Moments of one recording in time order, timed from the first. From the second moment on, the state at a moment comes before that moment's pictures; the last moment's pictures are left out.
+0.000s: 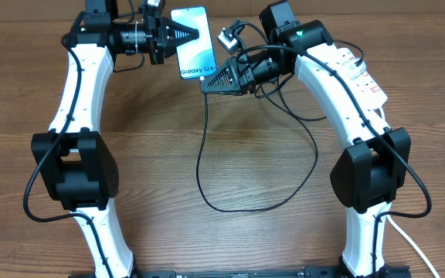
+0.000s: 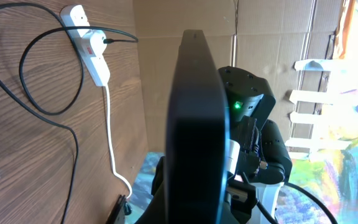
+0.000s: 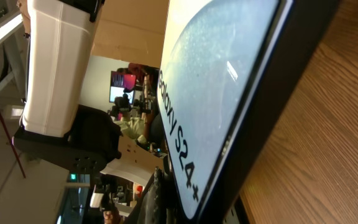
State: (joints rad) left arm 0.01 2.16 1.99 -0.68 1.45 -0.66; right arm 0.35 2.16 2.08 -1.17 -1.36 0.05
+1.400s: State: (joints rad) left arm 0.01 2.16 1.99 -0.67 1.45 -0.70; right arm 0.36 2.16 2.08 -1.14 -1.37 0.11
